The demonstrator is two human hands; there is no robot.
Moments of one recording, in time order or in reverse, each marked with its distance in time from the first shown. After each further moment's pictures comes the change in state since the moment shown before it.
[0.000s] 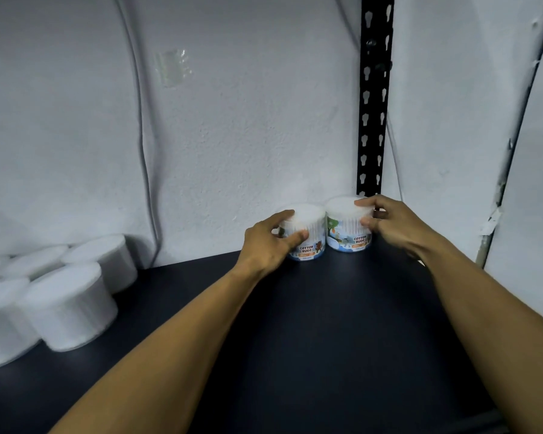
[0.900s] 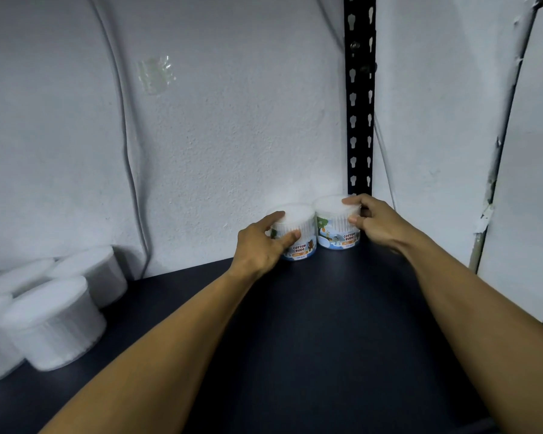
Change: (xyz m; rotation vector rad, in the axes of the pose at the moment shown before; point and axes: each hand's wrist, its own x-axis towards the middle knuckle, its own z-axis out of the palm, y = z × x) left_hand 0.008 0.005 0.004 0.072 0.046 0.000; right_hand 0.022 0.011 0.004 -0.086 -0.011 -0.028
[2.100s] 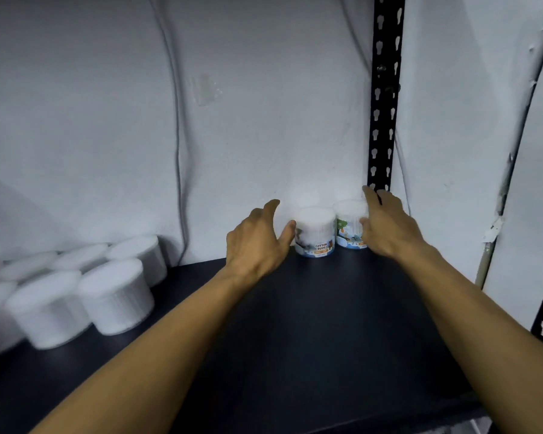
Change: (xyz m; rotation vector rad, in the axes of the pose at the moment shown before) left_hand -0.053 0.027 -0.066 0.618 0.184 0.171; right_hand -0.057 -0.071 0.023 -0.791 0.138 -0.067
